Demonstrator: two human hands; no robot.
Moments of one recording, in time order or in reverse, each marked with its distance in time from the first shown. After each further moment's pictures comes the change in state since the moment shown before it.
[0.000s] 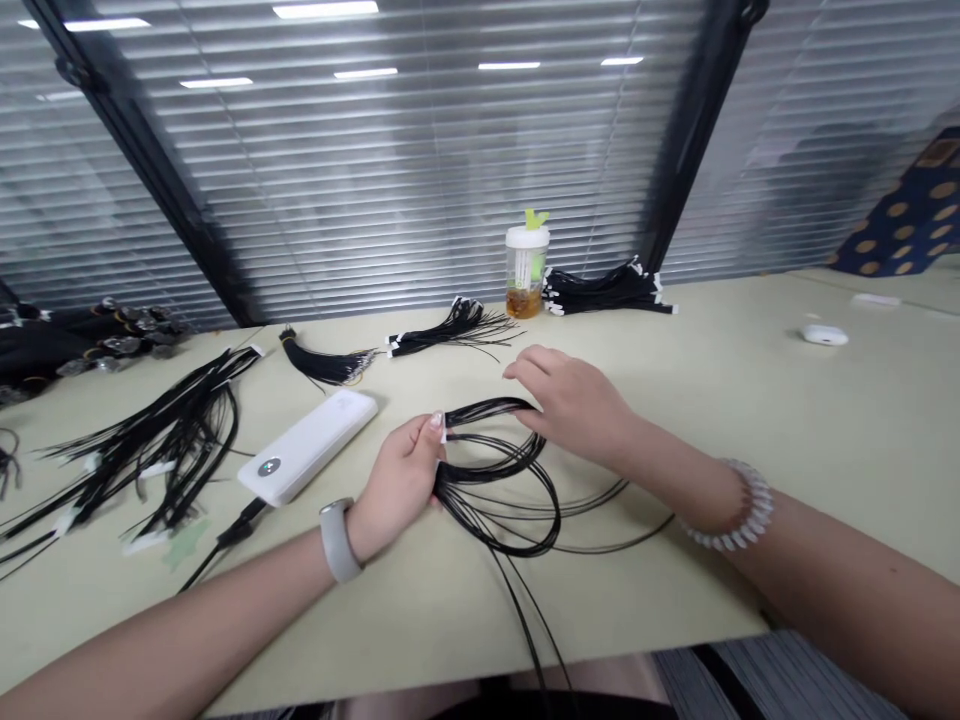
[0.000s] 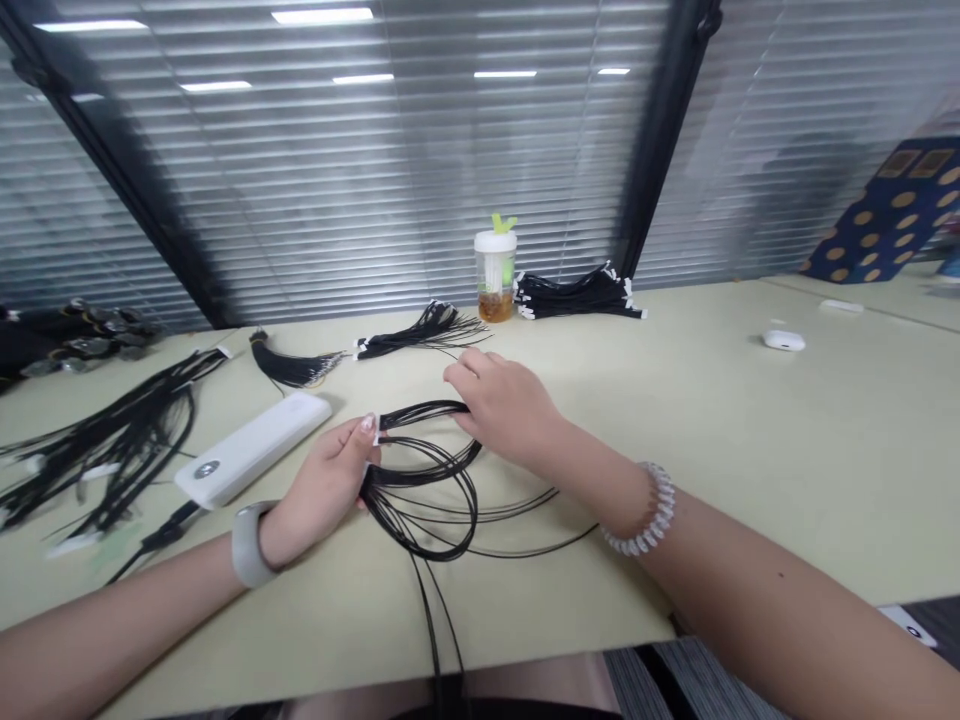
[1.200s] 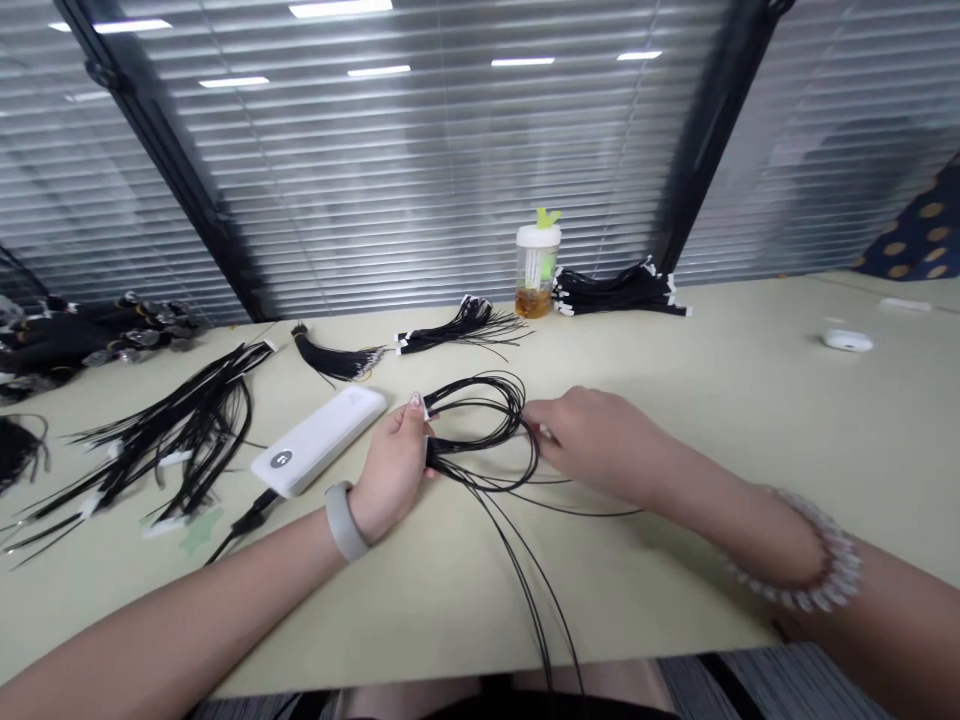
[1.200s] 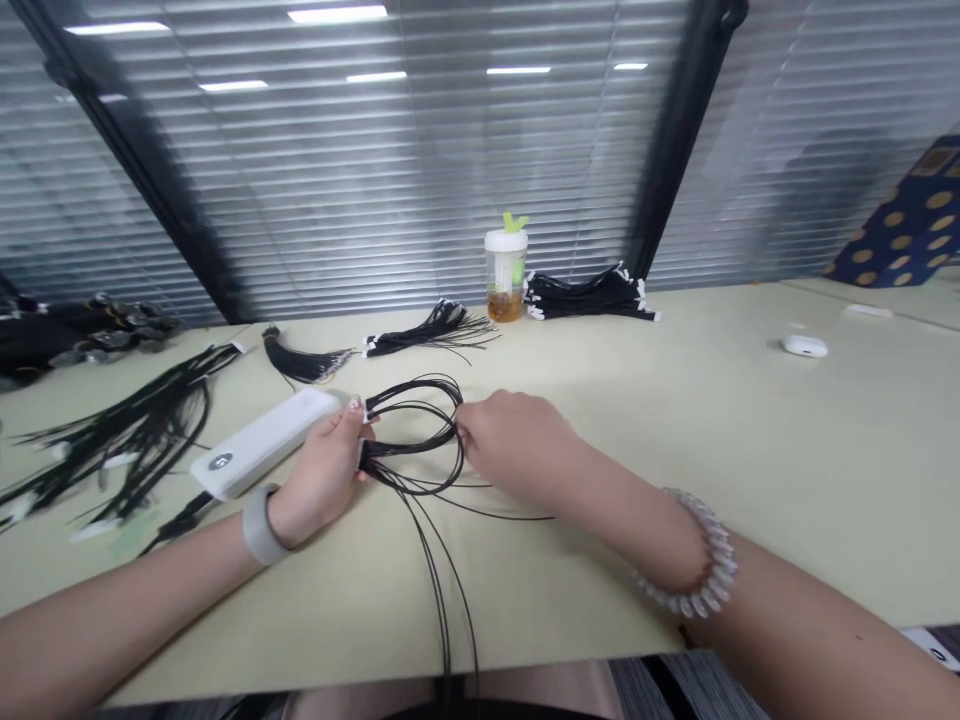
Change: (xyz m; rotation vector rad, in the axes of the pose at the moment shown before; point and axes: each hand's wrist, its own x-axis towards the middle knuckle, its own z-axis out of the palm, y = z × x) left_hand 0.013 -0.001 -0.002 -0.228 0.247 -0.174; right_hand -0.012 -0.022 -0.026 0.116 -0.298 0.185
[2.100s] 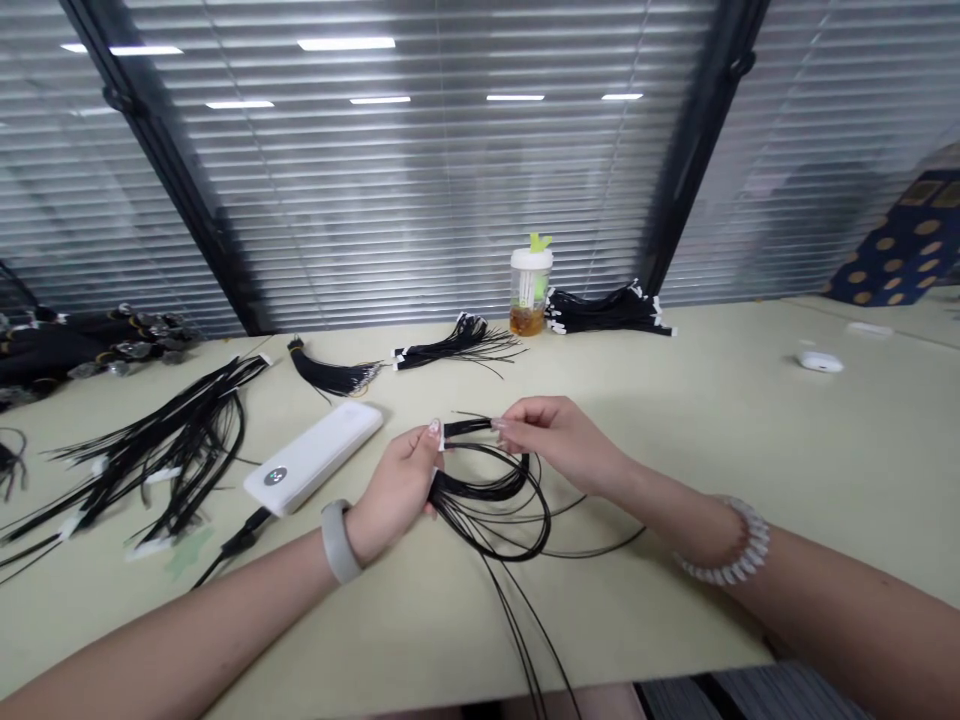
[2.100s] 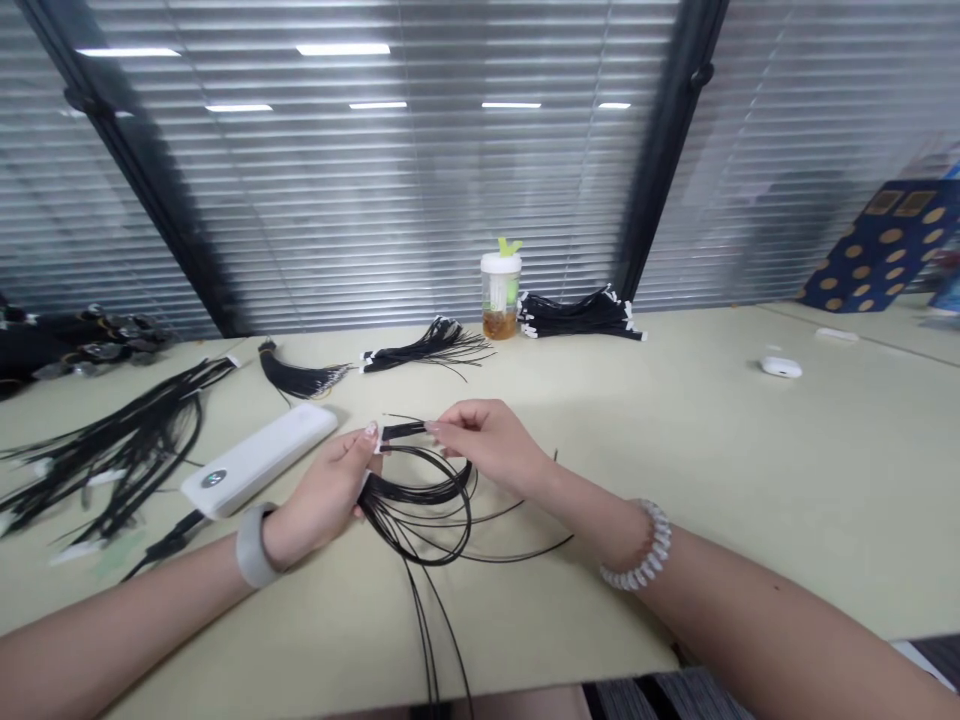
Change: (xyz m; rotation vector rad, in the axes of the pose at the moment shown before) left_hand 0.000 -0.011 -0.006 0.081 -0.268 0.083; right_hand 0.021 0.000 0.032 1.295 0.053 0.138
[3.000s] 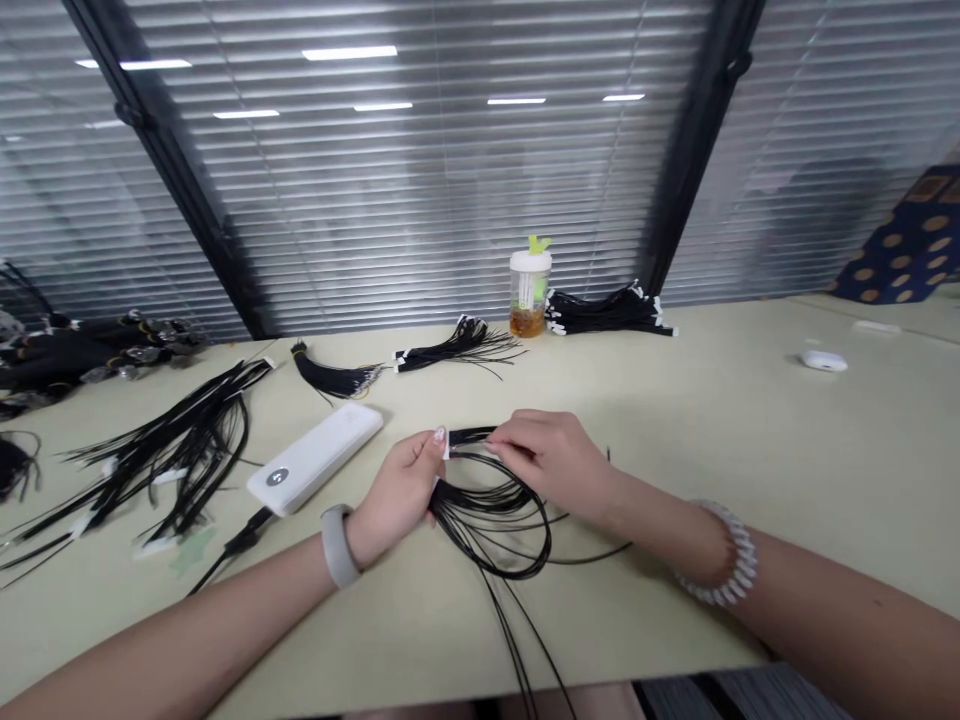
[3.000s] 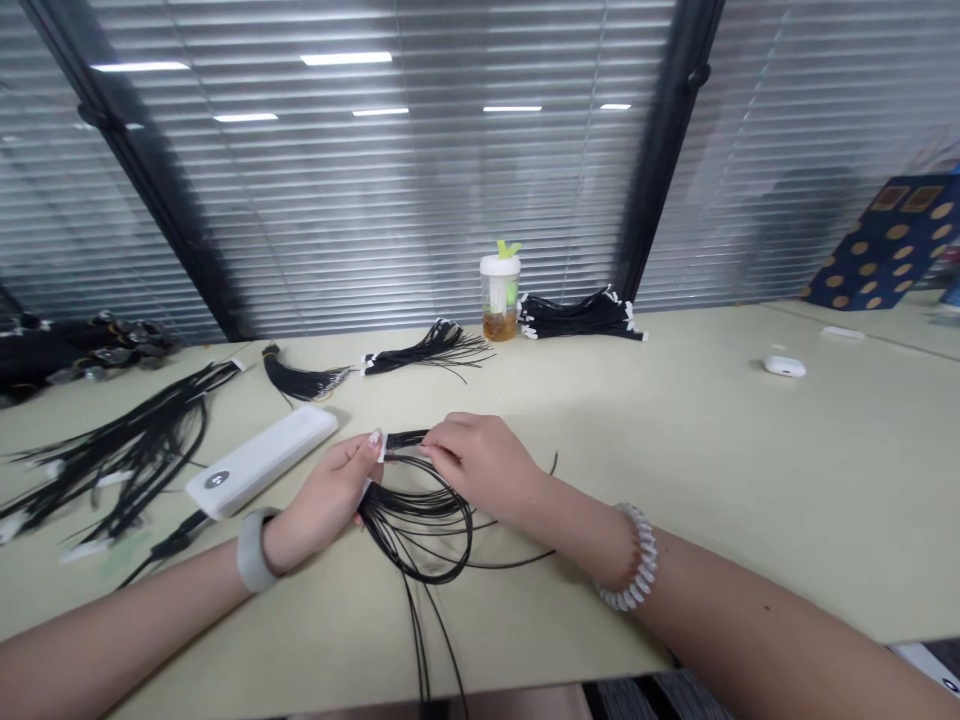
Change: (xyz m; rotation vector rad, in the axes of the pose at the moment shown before) left_hand -0.007 0.007 0.002 0.134 -0.075 0.033; right_hand -0.011 0.006 0.003 -0.806 0.085 -0.683
